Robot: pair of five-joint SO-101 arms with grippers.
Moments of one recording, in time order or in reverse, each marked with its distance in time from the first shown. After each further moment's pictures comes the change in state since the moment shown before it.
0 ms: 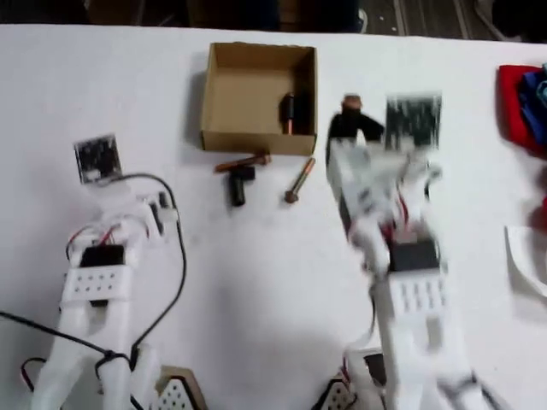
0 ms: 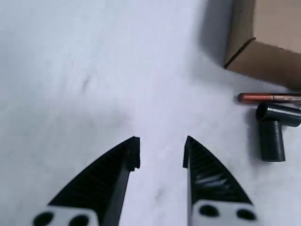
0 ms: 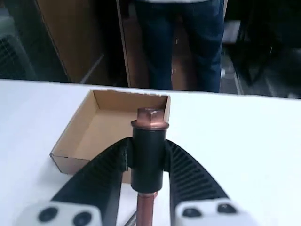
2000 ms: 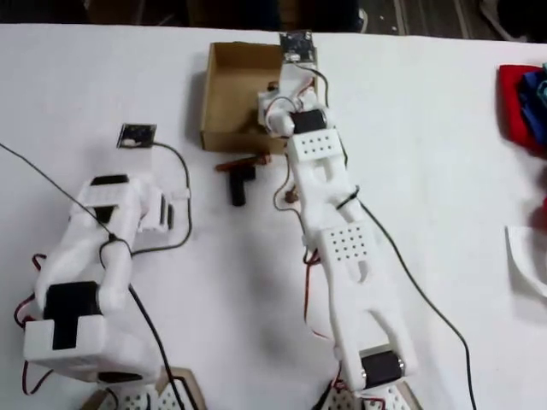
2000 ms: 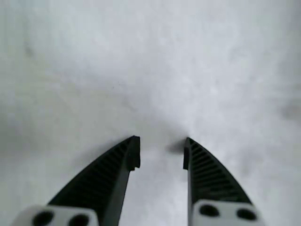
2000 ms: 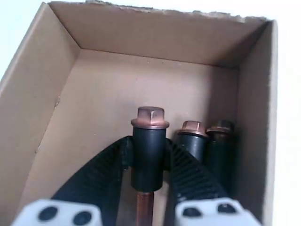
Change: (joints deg) left arm -0.9 44.3 -32.8 20.8 -16.1; right arm -6.9 123.1 -126.2 23.6 -4.2
